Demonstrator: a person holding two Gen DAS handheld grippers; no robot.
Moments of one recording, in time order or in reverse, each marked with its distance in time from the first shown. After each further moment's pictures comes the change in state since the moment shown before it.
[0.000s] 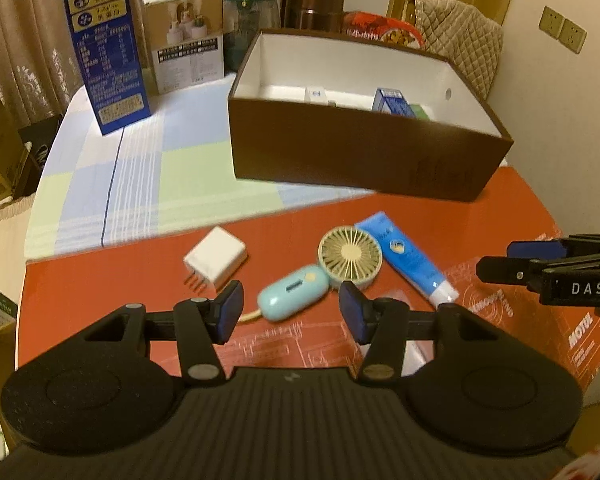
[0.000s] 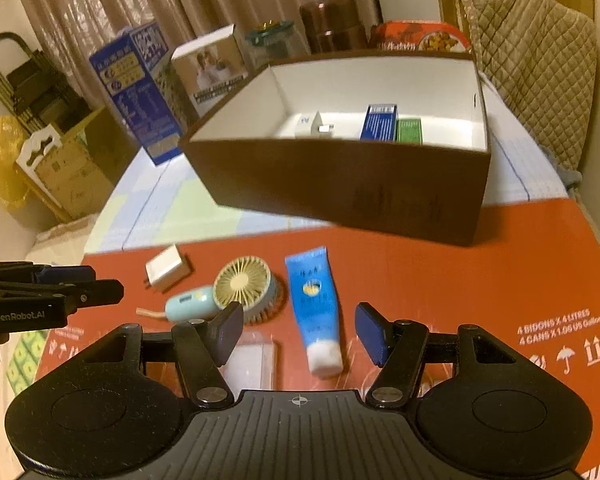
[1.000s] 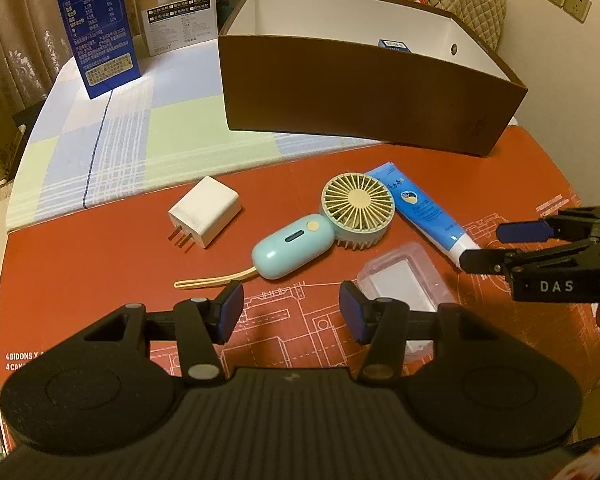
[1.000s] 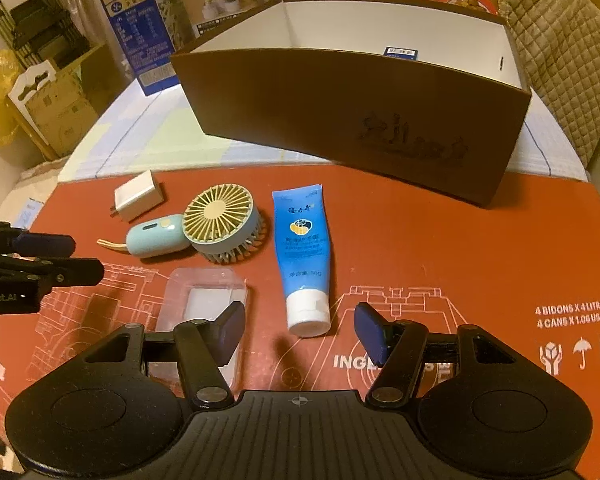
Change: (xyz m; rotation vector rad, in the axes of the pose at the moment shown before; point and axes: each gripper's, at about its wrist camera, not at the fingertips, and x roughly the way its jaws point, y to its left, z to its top) left arm 0.035 -0.001 -0.025 0.023 0.067 0.005; right arm 0.052 -0.001 -0.027 -0.127 0.093 -0.060
